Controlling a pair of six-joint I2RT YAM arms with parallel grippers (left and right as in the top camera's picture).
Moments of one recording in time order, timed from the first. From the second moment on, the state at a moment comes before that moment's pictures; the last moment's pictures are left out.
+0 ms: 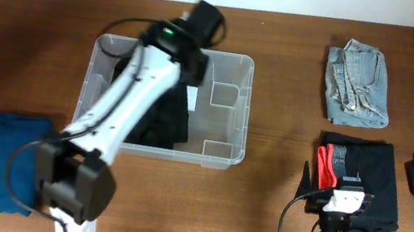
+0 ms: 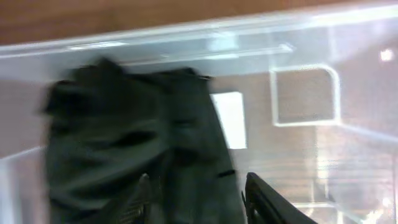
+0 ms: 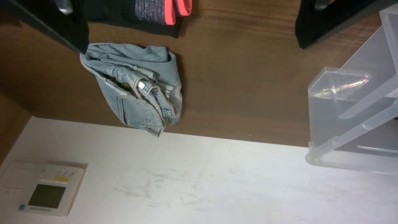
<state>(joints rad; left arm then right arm) -0.43 1.99 1.95 -1.16 -0.24 -0.28 0.00 0.01 0.01 -0.08 0.01 -0.12</state>
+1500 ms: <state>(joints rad) 0.22 1.69 1.81 -1.64 -0.13 -0.30 0.00 0.01 0.01 -0.08 0.01 -0.12</state>
